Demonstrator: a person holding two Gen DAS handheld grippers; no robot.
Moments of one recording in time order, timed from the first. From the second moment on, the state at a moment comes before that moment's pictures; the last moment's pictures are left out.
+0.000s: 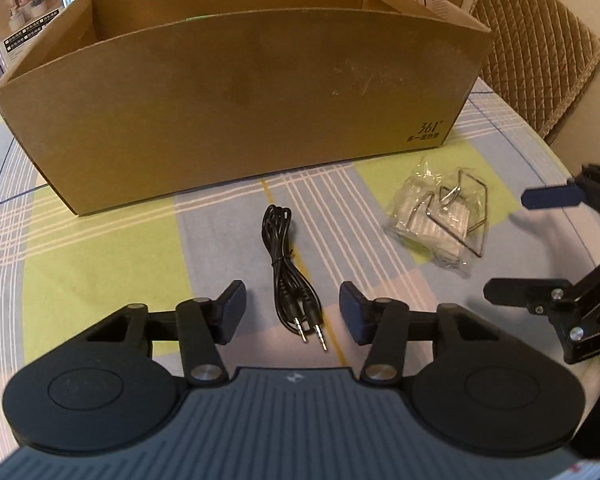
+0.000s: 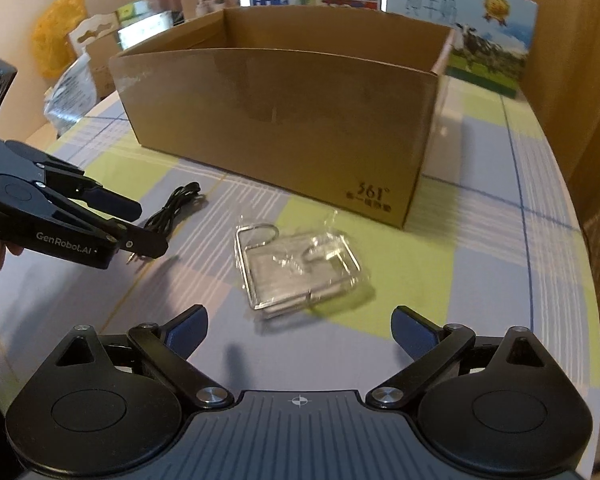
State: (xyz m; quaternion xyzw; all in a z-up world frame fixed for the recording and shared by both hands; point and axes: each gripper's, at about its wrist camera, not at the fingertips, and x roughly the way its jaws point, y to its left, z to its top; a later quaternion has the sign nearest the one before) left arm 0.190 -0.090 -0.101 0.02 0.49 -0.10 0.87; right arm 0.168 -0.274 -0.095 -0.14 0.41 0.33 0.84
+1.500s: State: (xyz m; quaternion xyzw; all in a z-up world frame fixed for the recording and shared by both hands) left arm 0.149 -0.096 -0.103 0.02 0.48 -0.11 0.87; right arm 0.130 -0.276 -0.107 -0.12 0.39 0.30 0.86
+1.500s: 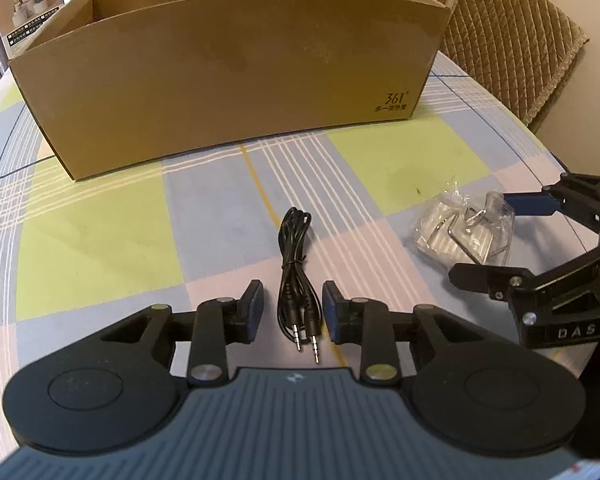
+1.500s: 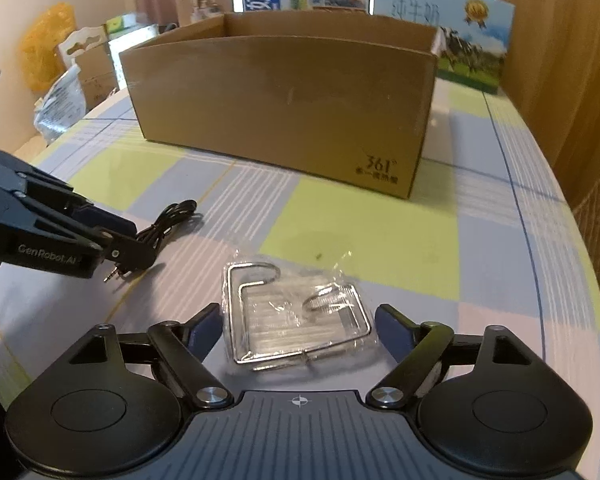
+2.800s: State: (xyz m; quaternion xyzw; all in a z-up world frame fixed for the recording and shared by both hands) left arm 0.111 -0.090 -0.059 0.01 0.44 -0.10 0.89; right arm 0.102 -0.295 -0.079 -0.05 0.38 0.27 0.89
